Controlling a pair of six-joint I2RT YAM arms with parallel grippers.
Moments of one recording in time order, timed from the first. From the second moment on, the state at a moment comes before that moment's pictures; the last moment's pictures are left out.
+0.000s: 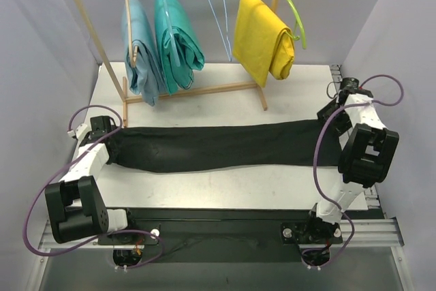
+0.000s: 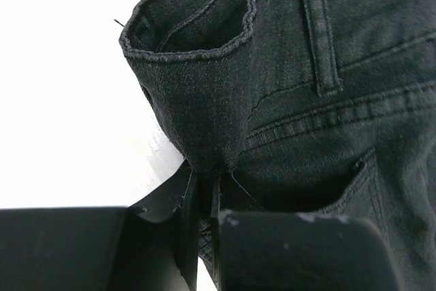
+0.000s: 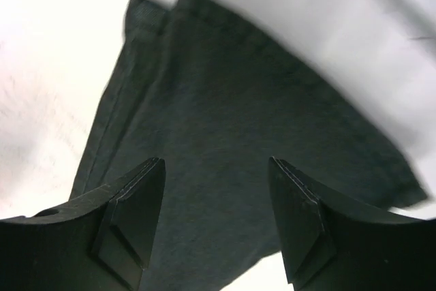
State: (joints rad) left arm 0.21 1.32 0.72 -0.47 -0.40 -0.81; right arm -0.29 1.80 1.37 -0.80 0.17 0.63
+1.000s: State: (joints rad) left arm 0.28 1.29 0.60 -0.22 -0.25 -0.80; right arm -0.24 1.96 1.35 -0.74 0.00 0.65
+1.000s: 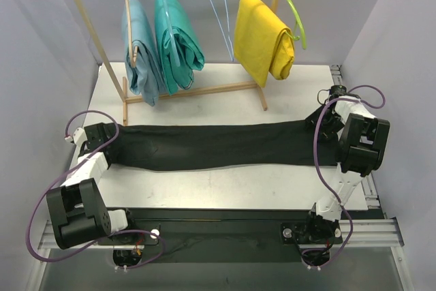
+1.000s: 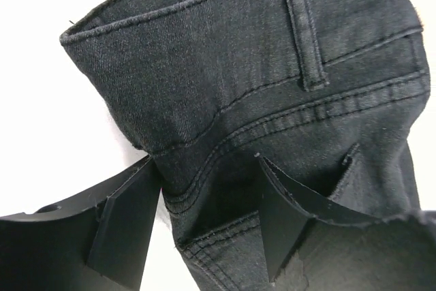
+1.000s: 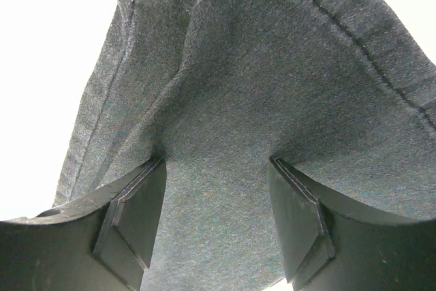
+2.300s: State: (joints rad) left arm 0.40 1.32 0.52 -0.04 -0.23 -0.88; right arm -0.23 1.97 1.35 -0.74 0.00 0.63
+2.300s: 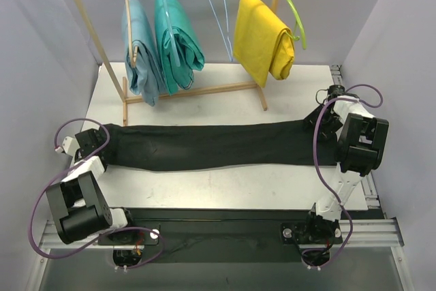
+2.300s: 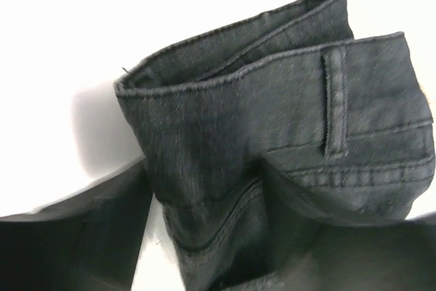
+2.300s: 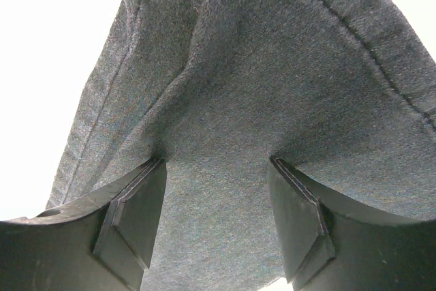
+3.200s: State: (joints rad) left arm 0.41 1.25 0.60 -0.02 -0.04 -0.65; right arm -0.13 1.74 1.32 -0.80 -0.09 0.70
